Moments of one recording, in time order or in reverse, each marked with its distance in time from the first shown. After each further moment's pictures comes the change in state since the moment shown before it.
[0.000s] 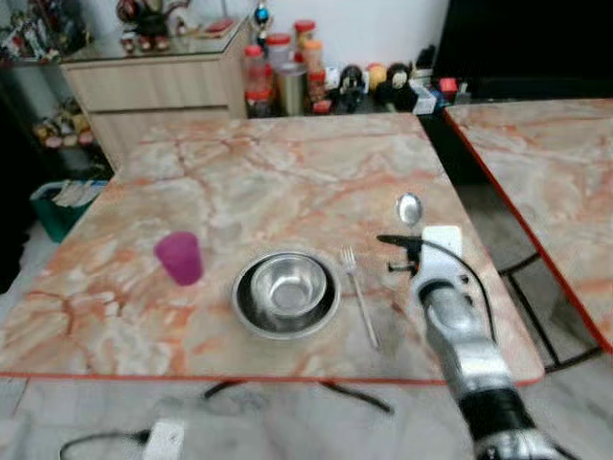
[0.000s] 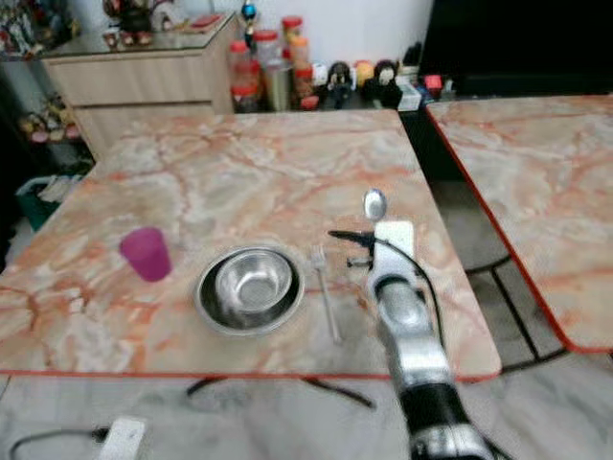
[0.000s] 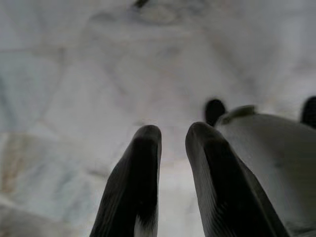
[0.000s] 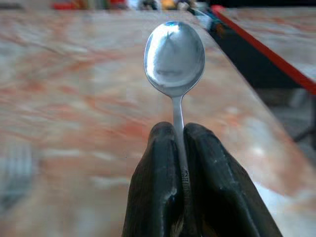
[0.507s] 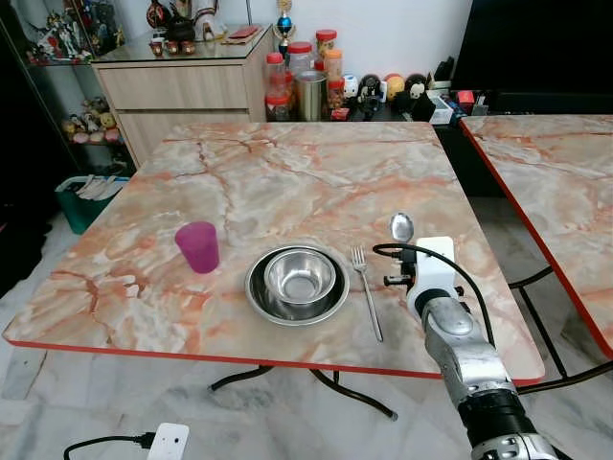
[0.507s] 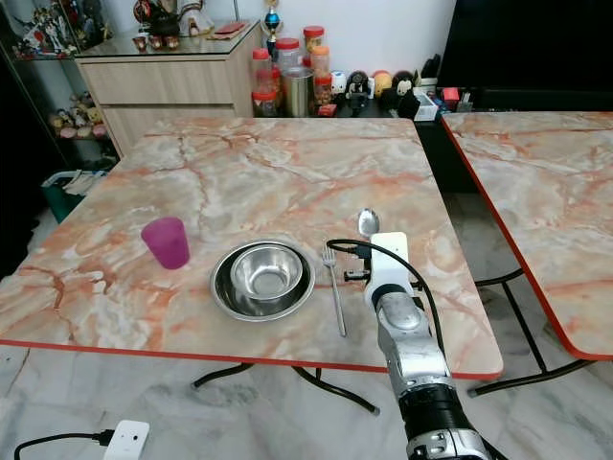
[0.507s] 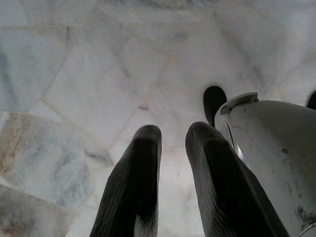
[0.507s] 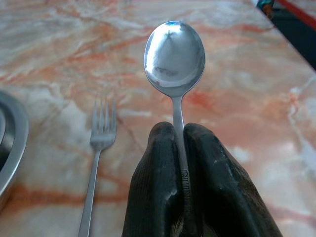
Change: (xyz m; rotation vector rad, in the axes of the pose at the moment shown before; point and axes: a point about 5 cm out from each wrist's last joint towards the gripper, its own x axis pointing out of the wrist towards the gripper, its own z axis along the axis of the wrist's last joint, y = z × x) left arm -0.001 0.009 -0.006 0.002 0.016 0.020; right arm 0.000 0.021 -0.009 0.001 0.098 0.117
